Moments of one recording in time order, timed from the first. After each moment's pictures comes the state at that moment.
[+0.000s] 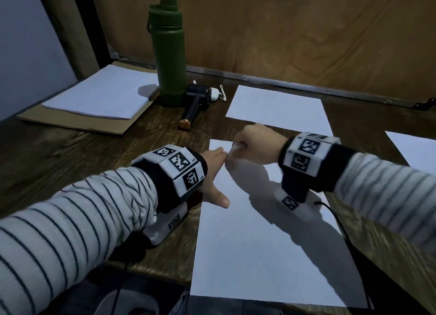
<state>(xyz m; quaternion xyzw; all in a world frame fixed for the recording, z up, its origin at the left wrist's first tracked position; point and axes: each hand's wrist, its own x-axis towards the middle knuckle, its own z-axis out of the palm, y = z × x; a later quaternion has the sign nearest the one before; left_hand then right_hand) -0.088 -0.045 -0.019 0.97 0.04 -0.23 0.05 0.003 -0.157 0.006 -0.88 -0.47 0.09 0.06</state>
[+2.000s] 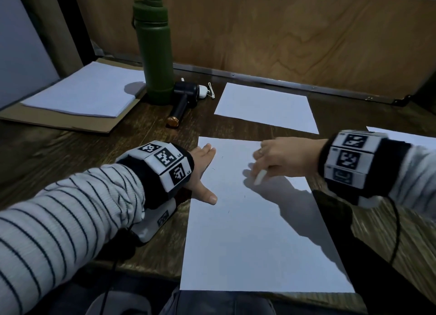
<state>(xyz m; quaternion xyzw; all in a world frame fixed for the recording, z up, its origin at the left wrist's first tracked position) -0.090 -0.044 -0.018 0.96 0.04 -0.27 0.01 0.013 -0.223 0.021 -0.73 -0.64 0.14 -0.19</state>
